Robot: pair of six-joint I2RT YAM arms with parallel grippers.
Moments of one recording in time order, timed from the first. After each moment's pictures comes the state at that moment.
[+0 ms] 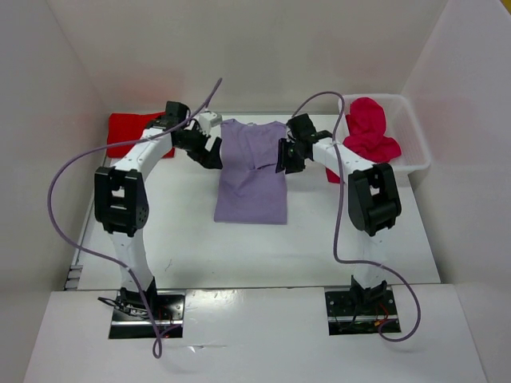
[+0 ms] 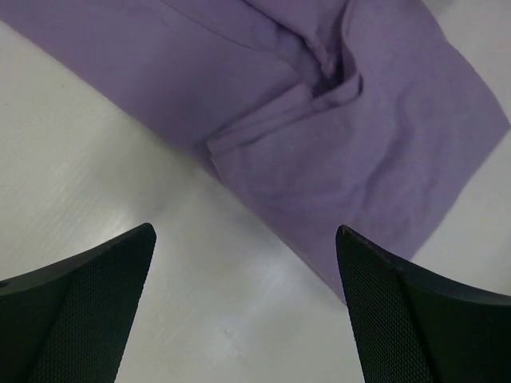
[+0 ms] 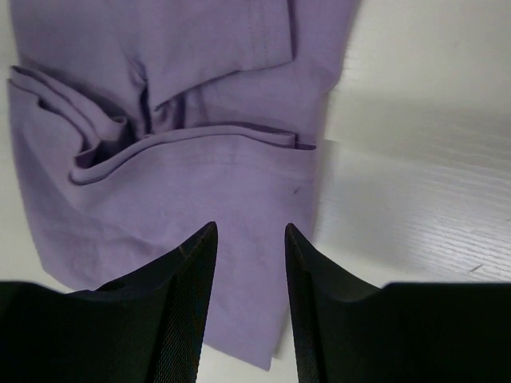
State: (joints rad) left arm -0.12 1.97 1.68 -0.72 0.64 0.43; right arm 0.36 1.98 1.56 -0.56 -0.16 0.38
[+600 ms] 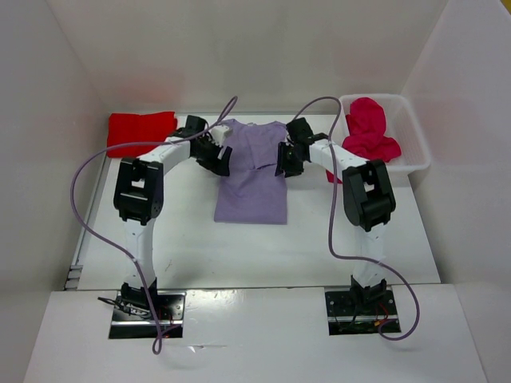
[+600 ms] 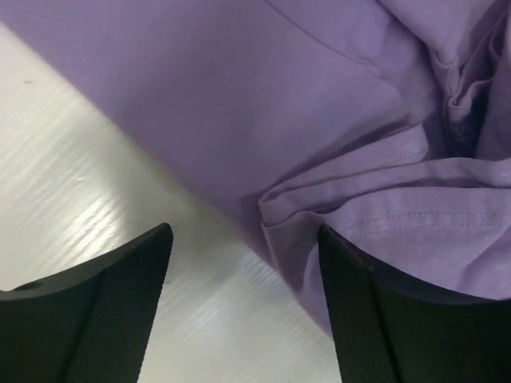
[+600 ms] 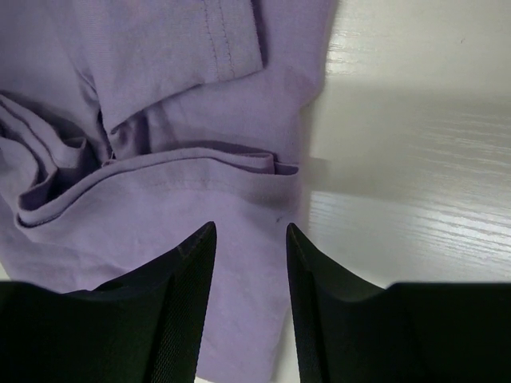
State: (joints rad) left arm -0.20 2.19 1.67 -0.49 0.46 0.28; right arm 0.35 2.06 1.57 -0.53 -0.15 0.41
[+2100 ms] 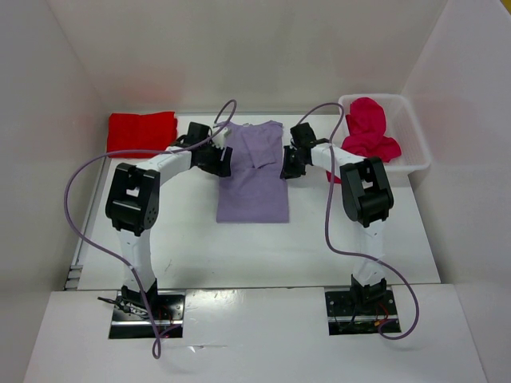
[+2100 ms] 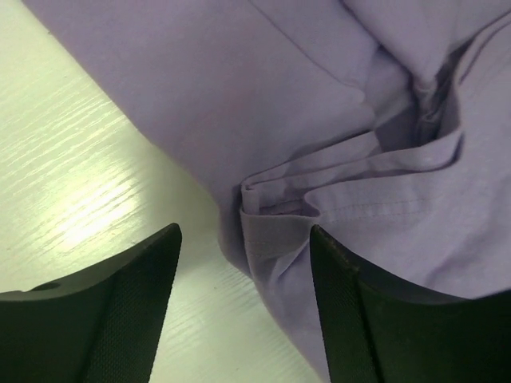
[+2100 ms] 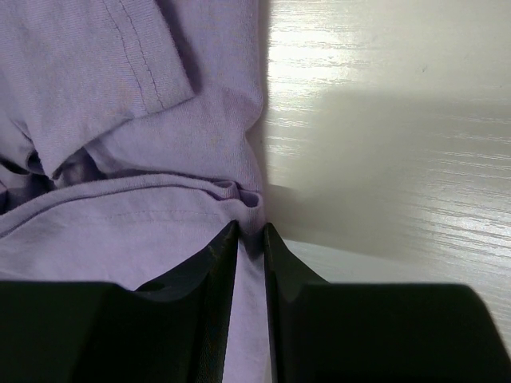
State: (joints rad) left arm -0.26 2.04 1.45 -0.30 0.31 0.07; right arm 0.32 2.12 1.52 -0.42 -0.16 0.43
